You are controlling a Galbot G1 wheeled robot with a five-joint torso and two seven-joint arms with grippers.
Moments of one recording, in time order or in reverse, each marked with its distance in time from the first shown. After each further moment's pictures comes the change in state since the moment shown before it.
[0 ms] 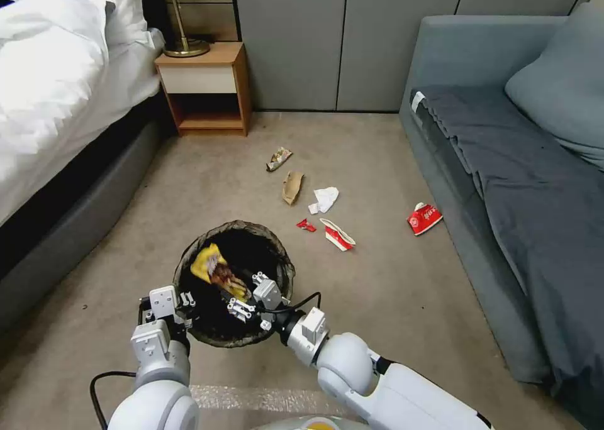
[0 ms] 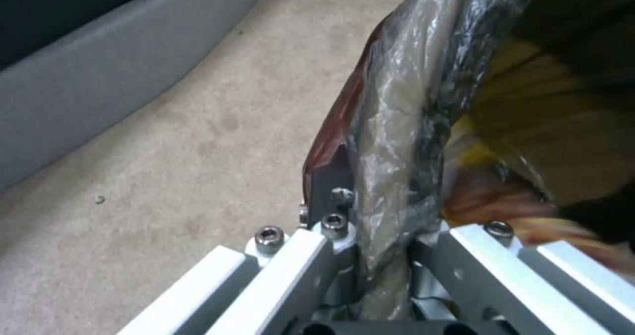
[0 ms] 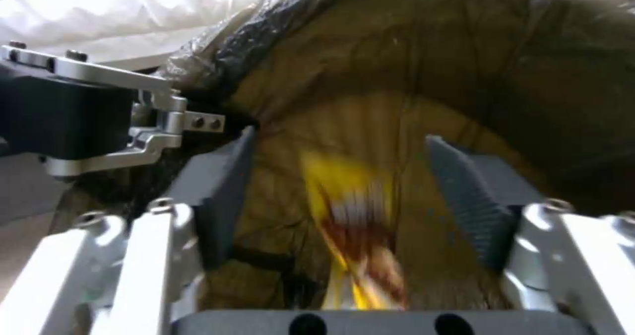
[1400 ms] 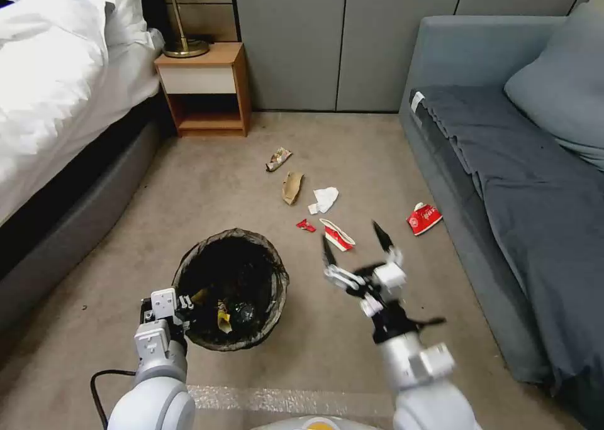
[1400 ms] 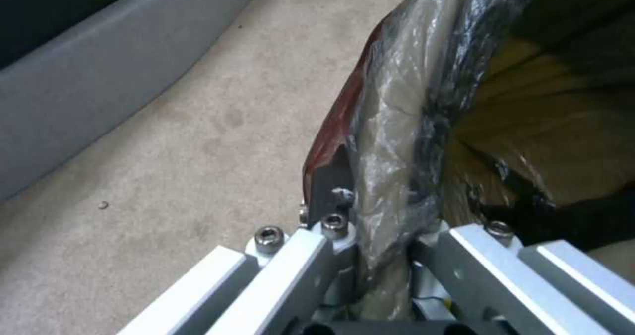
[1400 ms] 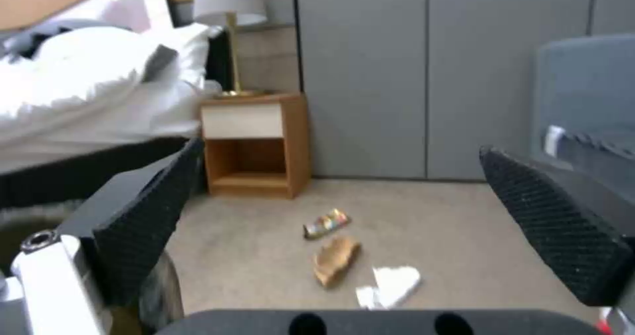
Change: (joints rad) left arm -0.029 0.048 -0.025 0.097 0.002 -0.035 0.036; right arm -0.745 0.125 0.637 0.408 -0.349 0.231 0.185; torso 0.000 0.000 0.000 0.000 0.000
